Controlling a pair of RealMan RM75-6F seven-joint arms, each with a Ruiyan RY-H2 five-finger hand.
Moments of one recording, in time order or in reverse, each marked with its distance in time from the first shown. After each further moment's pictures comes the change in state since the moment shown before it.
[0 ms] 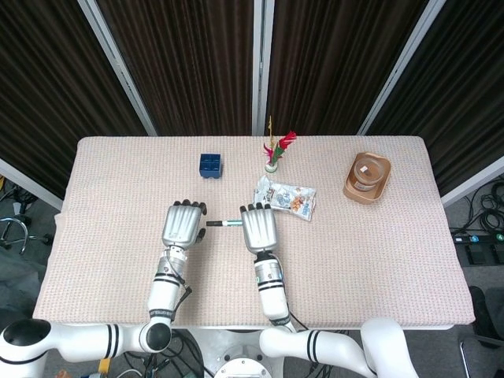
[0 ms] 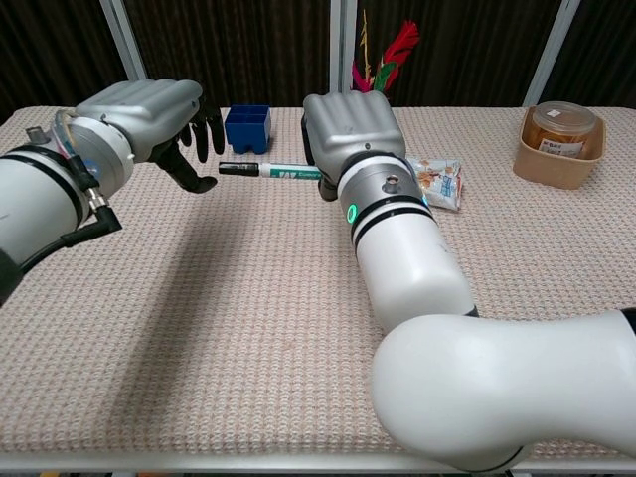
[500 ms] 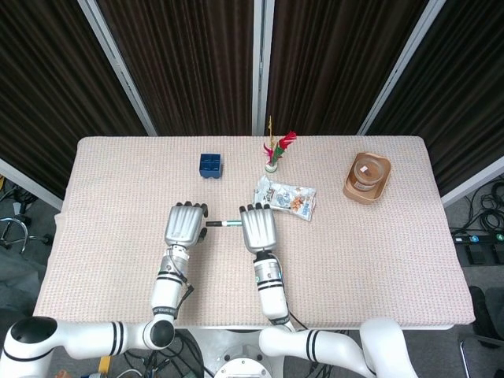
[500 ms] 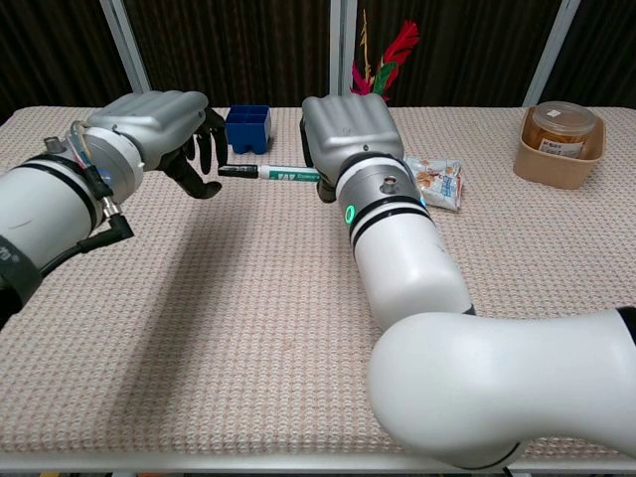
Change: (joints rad) left arm -0.025 -0.021 0.012 0.052 -0.028 -0.011 -0.031; right arm 0.004 -0.004 0.006 0.010 0.004 -0.010 0.008
